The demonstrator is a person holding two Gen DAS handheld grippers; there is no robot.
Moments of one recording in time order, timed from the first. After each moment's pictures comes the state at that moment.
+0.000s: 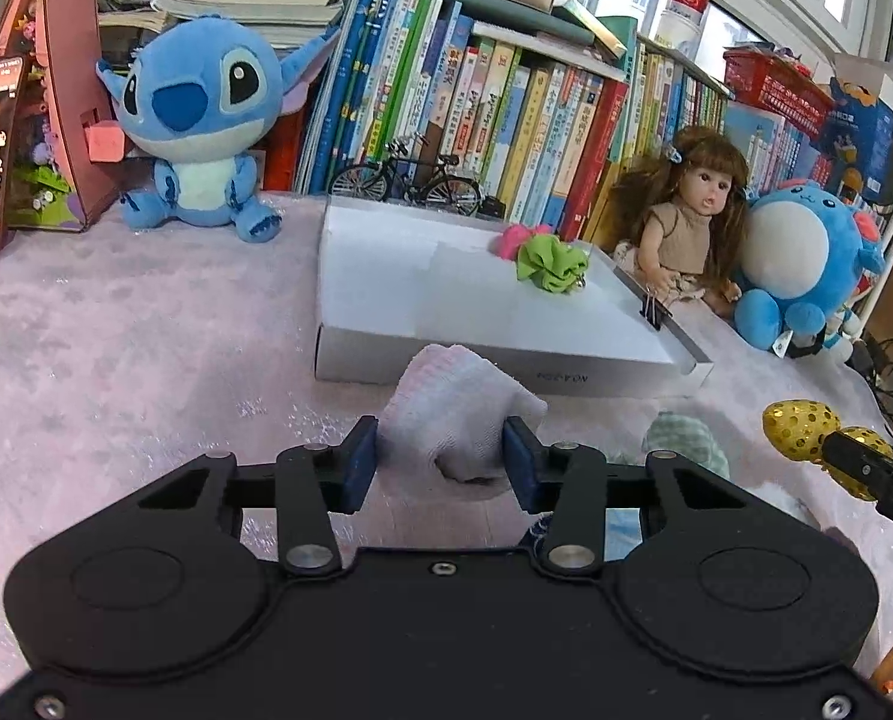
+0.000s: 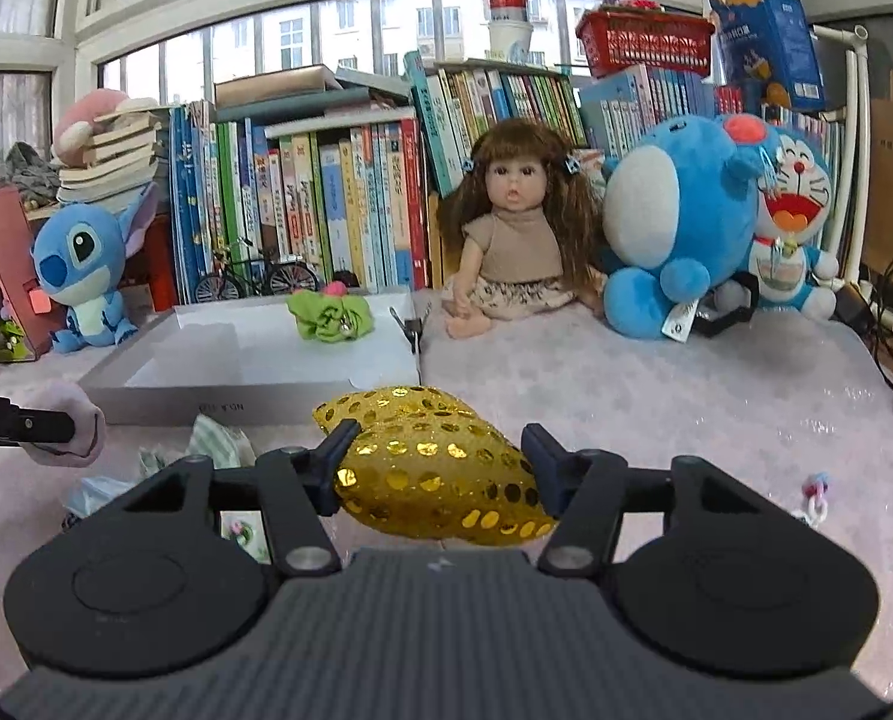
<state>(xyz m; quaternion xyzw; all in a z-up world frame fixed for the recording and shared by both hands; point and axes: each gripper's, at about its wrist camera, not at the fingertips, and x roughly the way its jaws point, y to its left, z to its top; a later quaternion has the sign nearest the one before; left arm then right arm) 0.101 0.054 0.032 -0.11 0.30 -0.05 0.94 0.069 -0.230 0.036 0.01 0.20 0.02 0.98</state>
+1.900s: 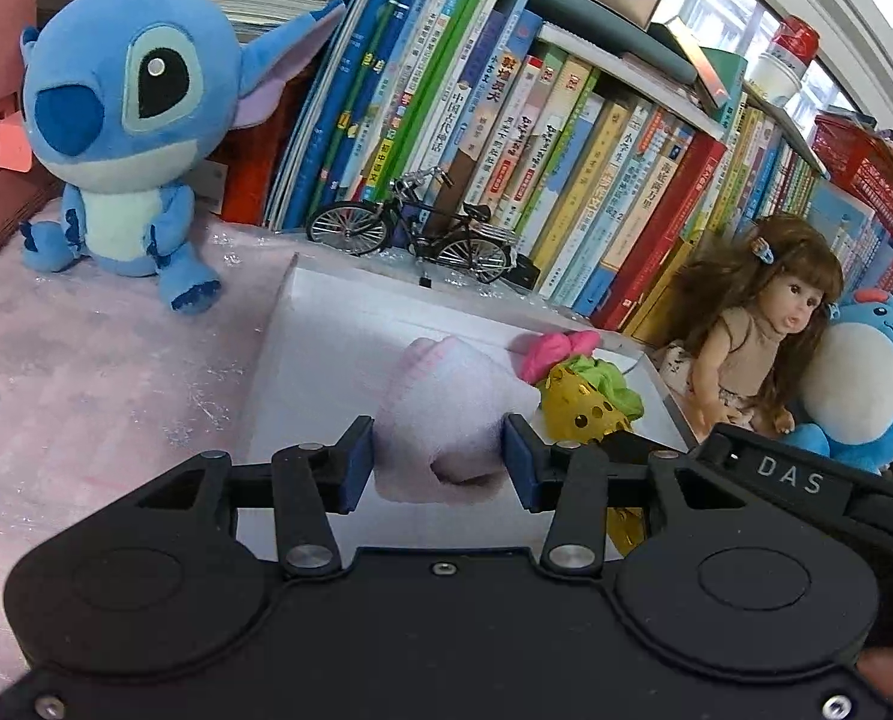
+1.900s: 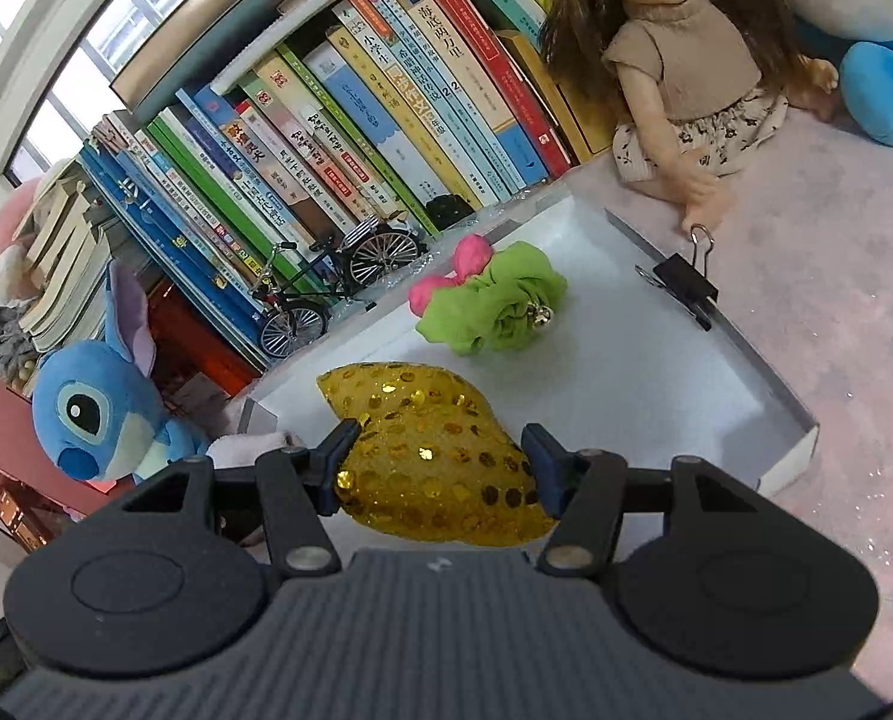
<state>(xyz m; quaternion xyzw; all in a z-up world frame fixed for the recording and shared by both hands) 0.270 0.056 0.040 -0.19 0.32 -0.02 0.93 0.279 -0.152 0.017 0.27 0.35 0.07 0.89</state>
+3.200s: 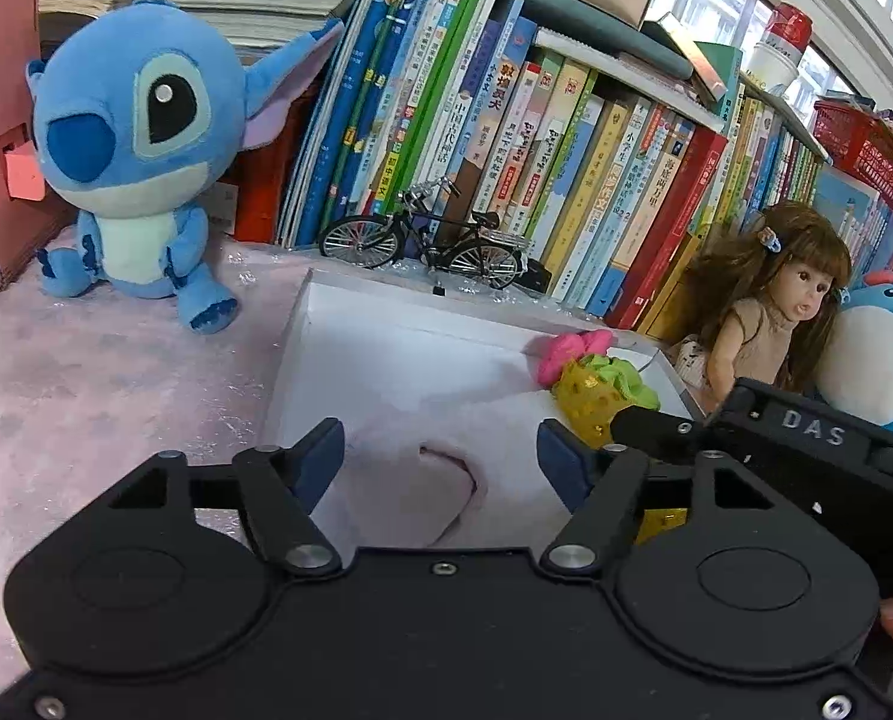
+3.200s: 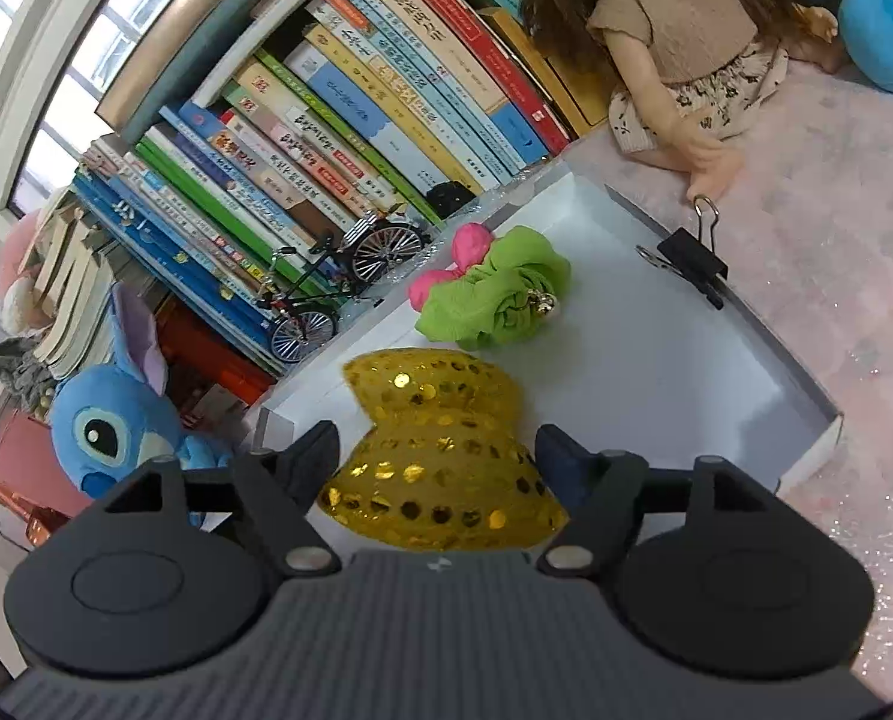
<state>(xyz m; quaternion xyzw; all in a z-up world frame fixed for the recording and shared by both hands) 0.267 0.055 0.042 -0.16 0.31 -0.01 0.94 0.286 -0.160 0.009 0.31 0.36 0.09 0.87</state>
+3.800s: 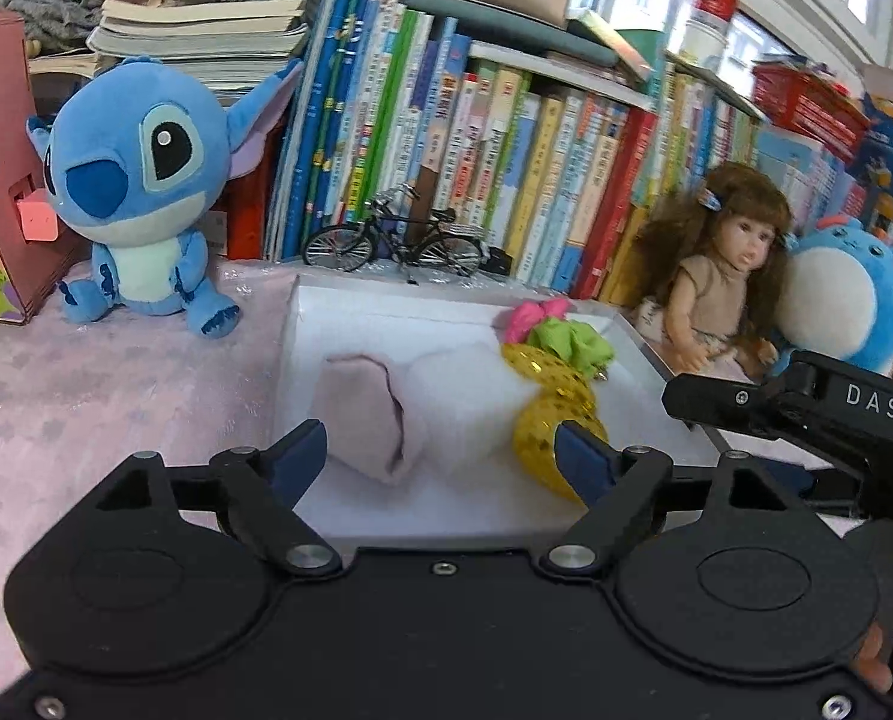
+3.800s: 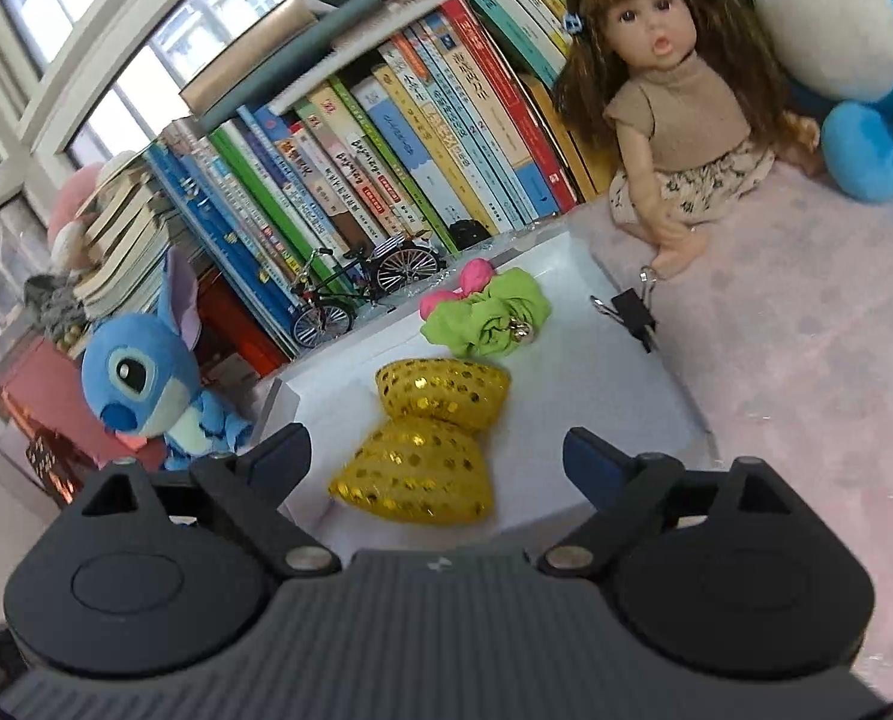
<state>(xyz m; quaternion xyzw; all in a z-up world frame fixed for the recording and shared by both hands) 0.216 0.047 0.059 -0.11 0.30 -0.03 0.95 0.228 -0.182 0.040 0.23 0.32 0.12 0.91</state>
